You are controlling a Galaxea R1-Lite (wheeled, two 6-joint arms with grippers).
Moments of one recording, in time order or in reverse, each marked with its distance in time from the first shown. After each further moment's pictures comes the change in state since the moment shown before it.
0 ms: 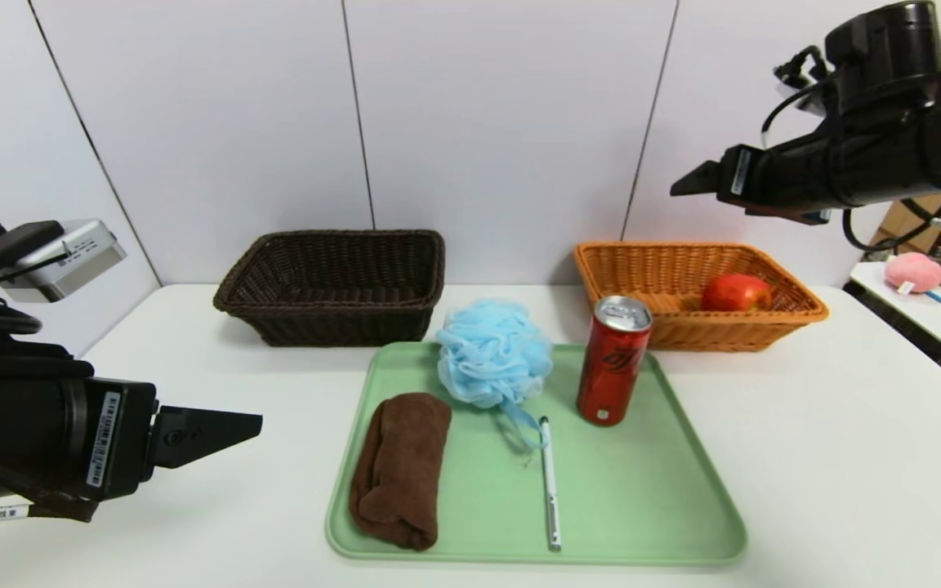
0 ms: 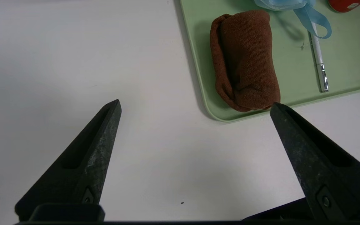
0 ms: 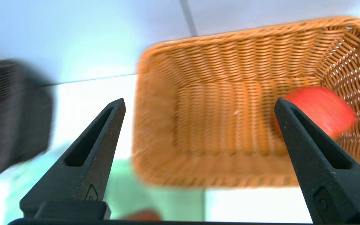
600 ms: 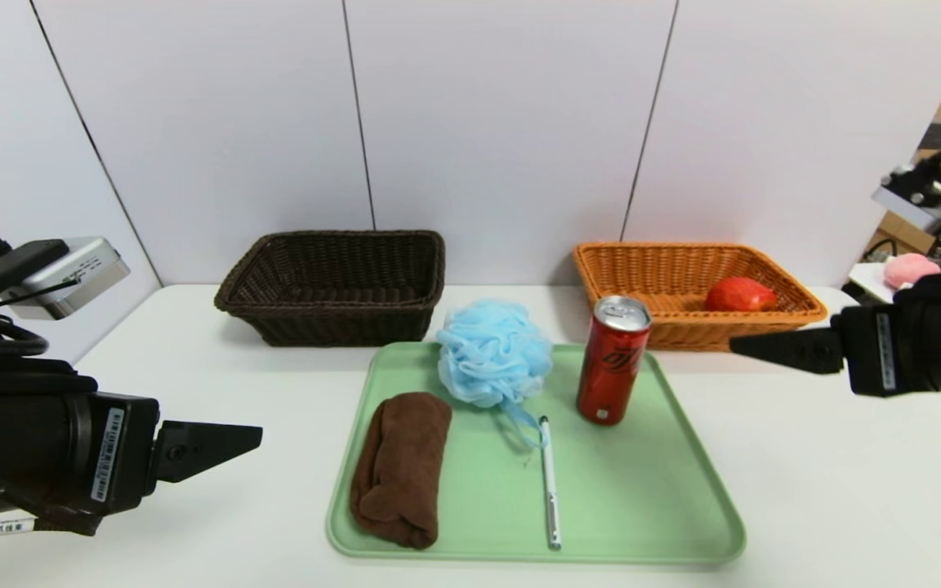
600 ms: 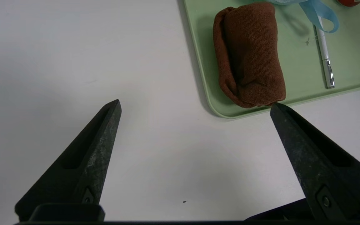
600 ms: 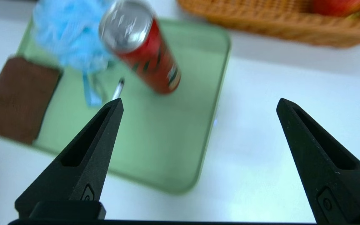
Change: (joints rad) left arm 0.000 -0.012 0.050 -0.034 0.000 0.002; right arm 0.192 -0.539 0.657 0.002 -0.001 -0.127
